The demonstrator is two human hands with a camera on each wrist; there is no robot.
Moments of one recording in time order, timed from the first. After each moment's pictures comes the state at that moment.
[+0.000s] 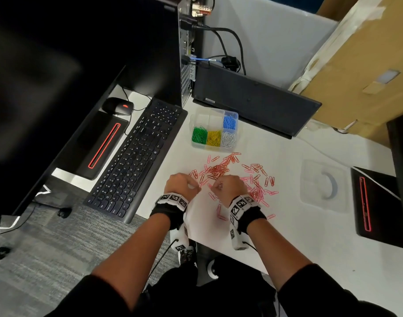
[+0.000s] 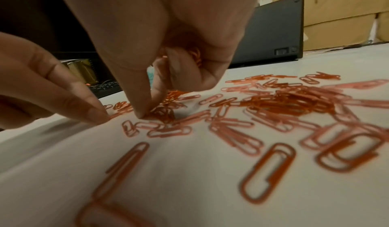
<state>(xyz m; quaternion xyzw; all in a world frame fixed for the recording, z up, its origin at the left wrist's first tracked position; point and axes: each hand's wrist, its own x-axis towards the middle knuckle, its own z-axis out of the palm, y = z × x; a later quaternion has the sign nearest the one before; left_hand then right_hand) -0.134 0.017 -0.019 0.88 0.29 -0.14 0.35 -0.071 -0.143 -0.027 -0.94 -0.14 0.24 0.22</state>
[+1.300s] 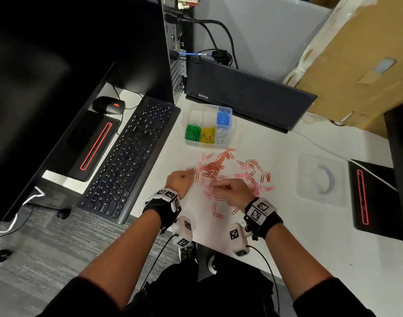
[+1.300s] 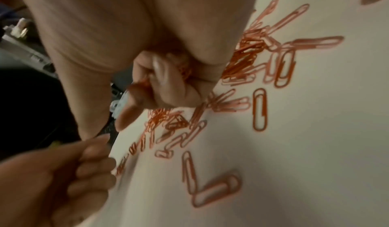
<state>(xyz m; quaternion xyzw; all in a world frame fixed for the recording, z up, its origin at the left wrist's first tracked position) -0.124 0.013 -0.032 0.75 0.34 -0.12 0.55 -0.074 -0.180 -0.016 -0.77 -0.04 0.39 0.51</state>
